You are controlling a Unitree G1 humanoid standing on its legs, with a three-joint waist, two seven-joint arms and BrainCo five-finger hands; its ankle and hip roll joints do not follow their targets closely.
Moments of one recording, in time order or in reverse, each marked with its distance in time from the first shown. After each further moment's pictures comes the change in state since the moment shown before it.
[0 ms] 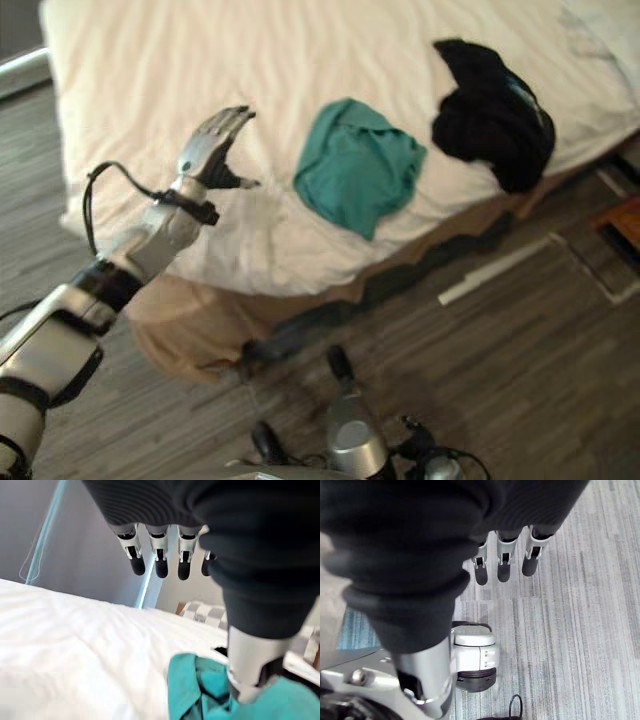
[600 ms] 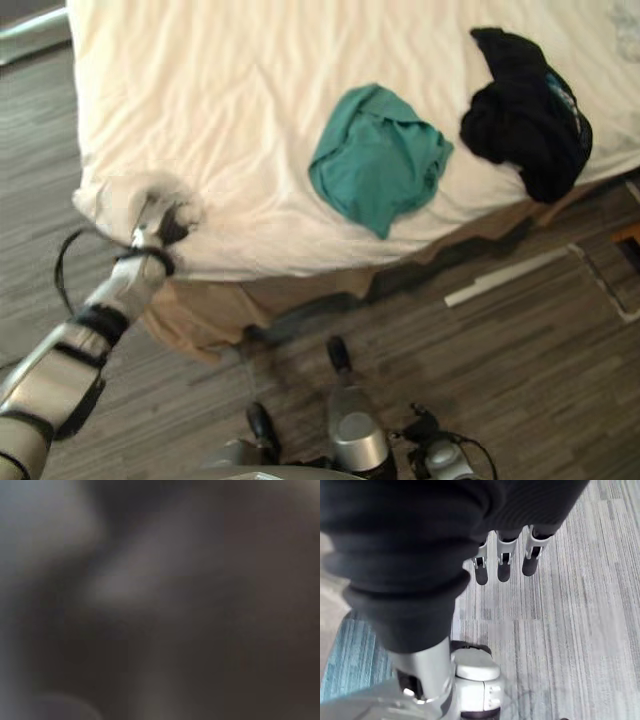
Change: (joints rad) left arm 0.430 0.013 0.302 0.083 0.089 0.137 -0.001; right arm -0.056 -0.001 -0.096 0.084 0.025 0.015 -0.037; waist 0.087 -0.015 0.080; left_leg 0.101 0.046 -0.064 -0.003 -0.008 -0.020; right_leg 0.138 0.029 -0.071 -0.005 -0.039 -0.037
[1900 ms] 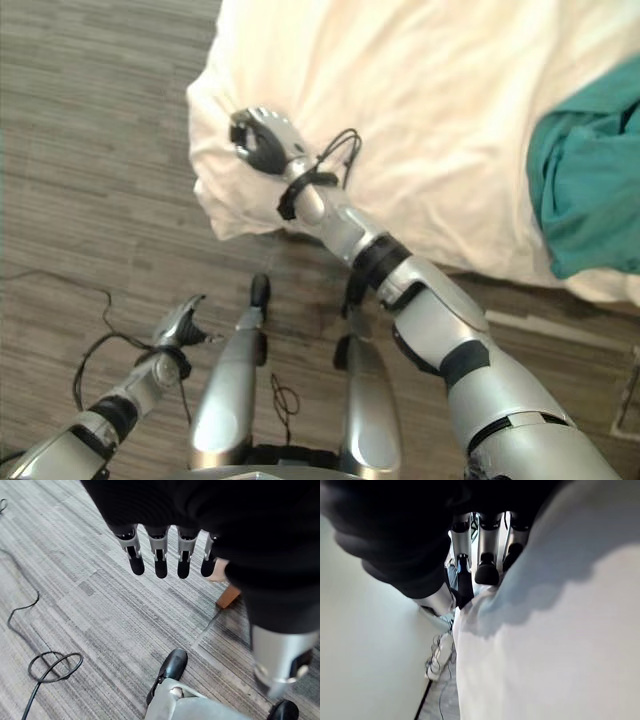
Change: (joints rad) left arm 0.218 -0.126 -0.173 0.143 -0.224 -0.088 0.003; right arm -1.096 0.085 0.457 -0.480 -0.138 -0.086 -0.183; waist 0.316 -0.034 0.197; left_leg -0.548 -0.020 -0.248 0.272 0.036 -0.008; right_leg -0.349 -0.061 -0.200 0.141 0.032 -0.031
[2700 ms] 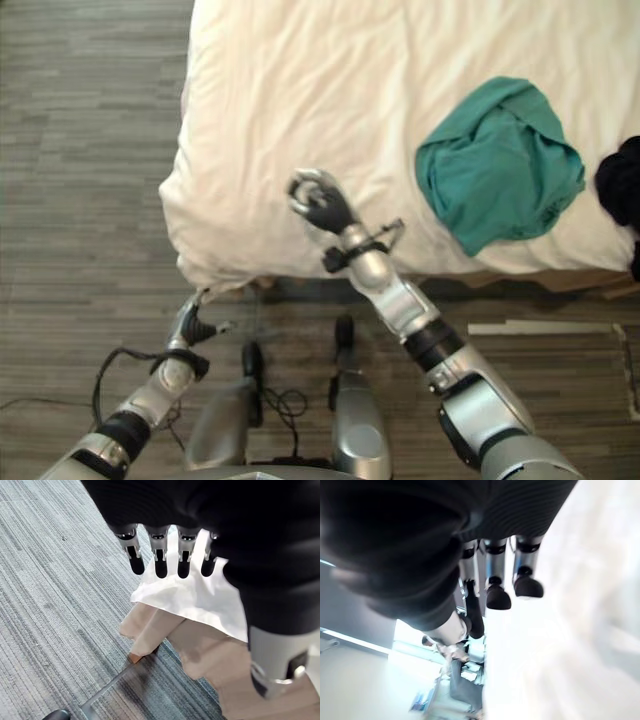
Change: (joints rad) left arm 0.128 -0.098 0.148 -0.114 -0.147 -0.070 0.032; right arm 0.600 -0.160 -0.292 -0.300 0.156 -0.060 0.060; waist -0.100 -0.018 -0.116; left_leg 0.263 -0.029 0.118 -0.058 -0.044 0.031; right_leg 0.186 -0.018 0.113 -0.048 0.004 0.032
